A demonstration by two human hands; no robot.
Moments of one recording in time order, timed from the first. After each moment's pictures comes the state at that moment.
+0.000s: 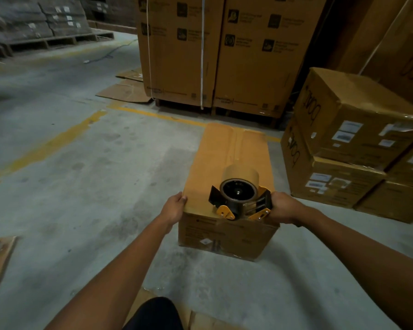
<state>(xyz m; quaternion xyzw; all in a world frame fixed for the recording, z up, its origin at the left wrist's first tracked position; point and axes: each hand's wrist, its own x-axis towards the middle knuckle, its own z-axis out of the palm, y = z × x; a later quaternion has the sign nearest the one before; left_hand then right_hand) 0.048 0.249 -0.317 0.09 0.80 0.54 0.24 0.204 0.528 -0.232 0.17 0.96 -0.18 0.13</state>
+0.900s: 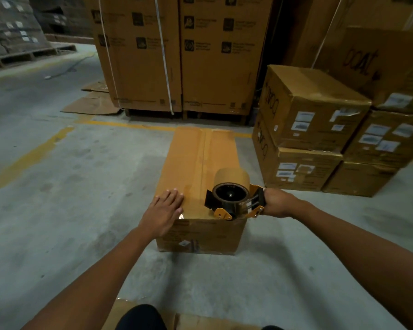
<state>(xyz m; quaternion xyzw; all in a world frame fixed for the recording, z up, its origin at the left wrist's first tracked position) 0.068 0.267 -0.309 0.45 0.89 0.07 0.04 0.261 0.573 -0.218 0.19 0.97 -0.13 0.12</state>
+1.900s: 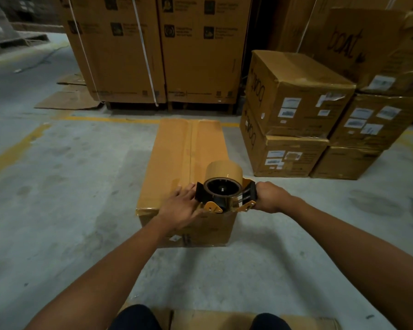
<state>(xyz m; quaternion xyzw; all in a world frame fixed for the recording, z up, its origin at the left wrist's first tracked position) 0.102 0.338 -0.295 0.56 0.83 -0.02 0.01 0.273 0.563 -0.222 0.24 0.96 -0.13 0.11</state>
